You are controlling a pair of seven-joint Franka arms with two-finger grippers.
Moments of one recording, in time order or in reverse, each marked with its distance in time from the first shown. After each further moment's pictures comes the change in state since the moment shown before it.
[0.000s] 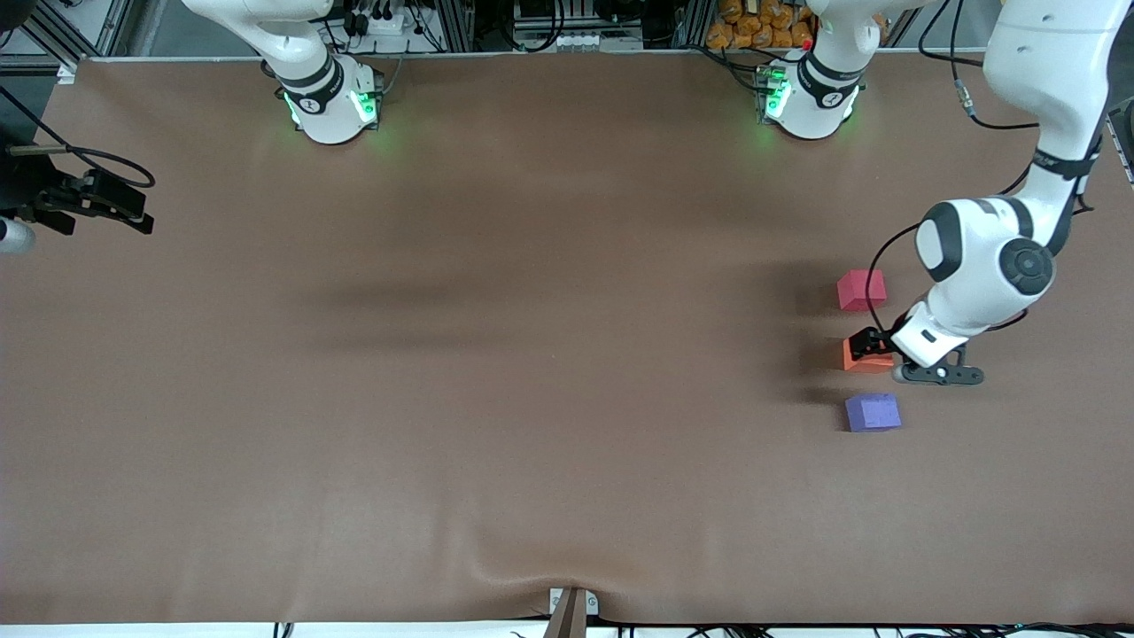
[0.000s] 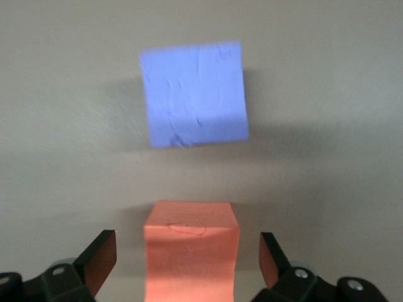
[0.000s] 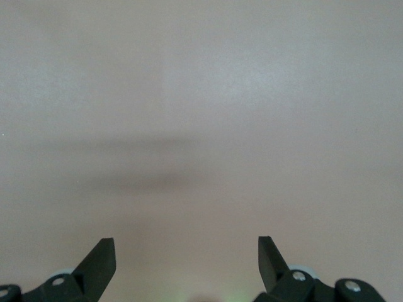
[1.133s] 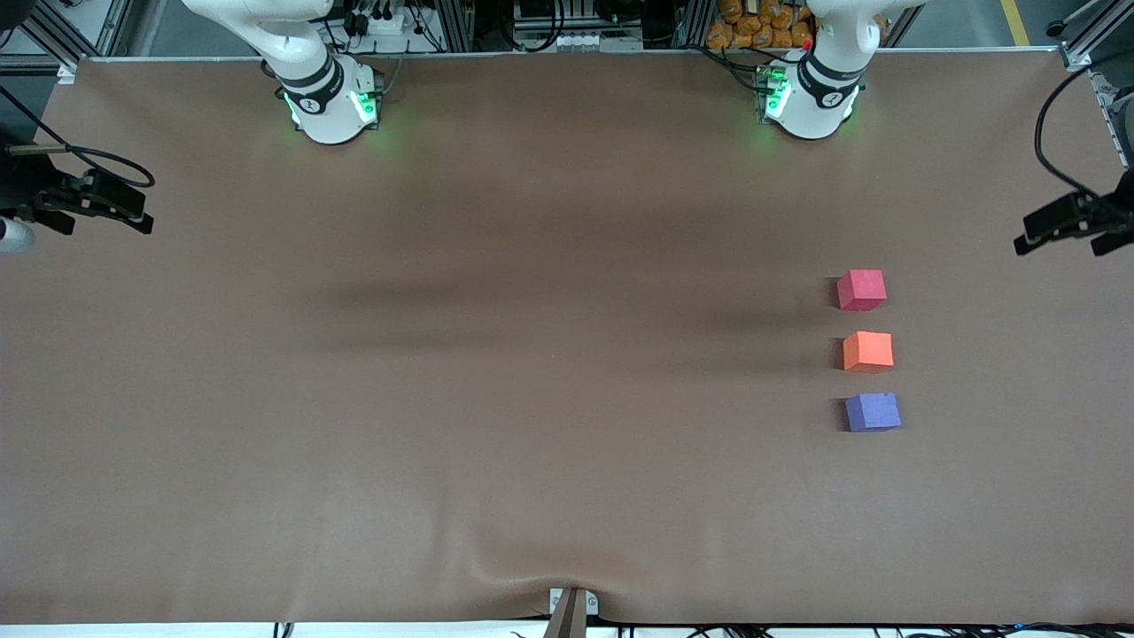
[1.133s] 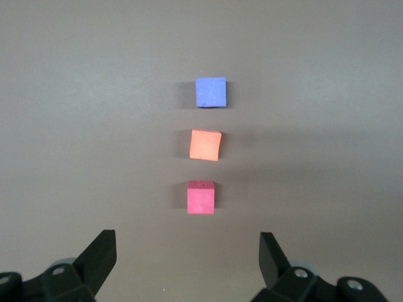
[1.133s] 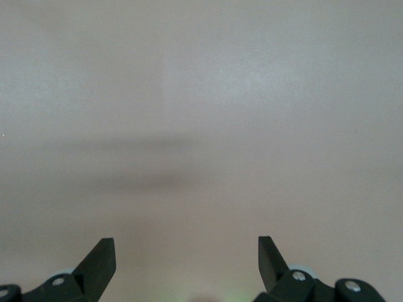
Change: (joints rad) left arm 0.060 -0.347 -0.016 0.546 -0.029 -0.987 -0.034; right arm 0.000 0.000 0.000 0.002 0.000 0.000 0.000
